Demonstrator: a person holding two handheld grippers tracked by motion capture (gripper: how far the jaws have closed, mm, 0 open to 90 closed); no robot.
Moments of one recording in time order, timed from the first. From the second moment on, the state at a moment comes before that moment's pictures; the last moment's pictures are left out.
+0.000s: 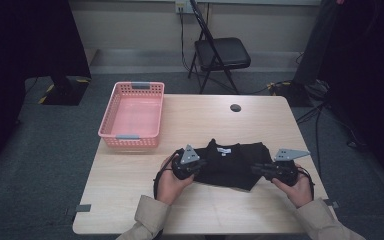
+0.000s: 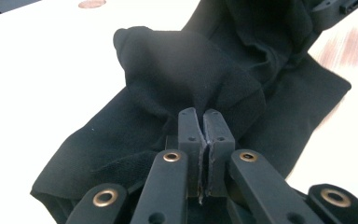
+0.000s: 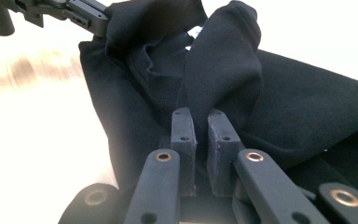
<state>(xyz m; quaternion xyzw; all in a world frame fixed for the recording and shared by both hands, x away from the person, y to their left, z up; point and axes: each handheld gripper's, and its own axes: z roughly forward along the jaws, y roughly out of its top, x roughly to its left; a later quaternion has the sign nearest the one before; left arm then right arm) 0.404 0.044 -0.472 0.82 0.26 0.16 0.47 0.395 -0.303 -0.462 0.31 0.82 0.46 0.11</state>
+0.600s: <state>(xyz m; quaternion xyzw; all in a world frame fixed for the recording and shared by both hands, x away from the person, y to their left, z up) 0.411 0.051 -0.454 0.80 0.27 0.17 0.50 0.403 -0.310 -0.442 0.32 0.81 0.48 0.11</state>
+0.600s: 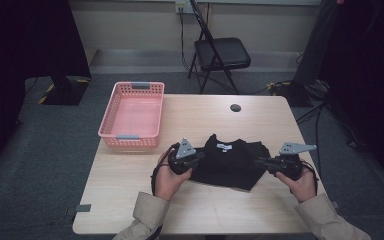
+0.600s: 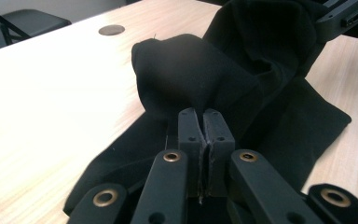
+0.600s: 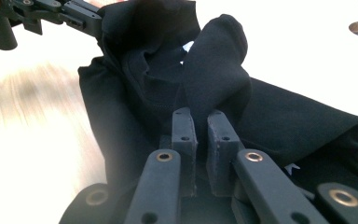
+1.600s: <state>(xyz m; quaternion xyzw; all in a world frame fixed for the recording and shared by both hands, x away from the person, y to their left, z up) 0.430 0.053 -0.447 0.78 0.29 0.18 0.52 0.425 -0.312 -0.427 0.33 0.80 0.49 0.12</state>
